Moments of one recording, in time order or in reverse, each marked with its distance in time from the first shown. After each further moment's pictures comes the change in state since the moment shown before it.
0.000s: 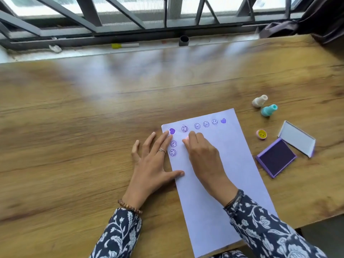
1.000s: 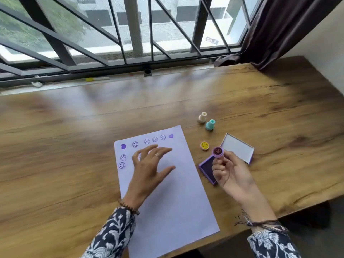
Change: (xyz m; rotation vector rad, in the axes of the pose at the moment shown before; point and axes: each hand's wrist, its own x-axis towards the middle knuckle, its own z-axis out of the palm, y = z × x) left_hand 0.029 0.120 0.034 -0.156 0.315 0.178; right_hand -0.052 0.193 -0.051 2.263 -0.309 1.350
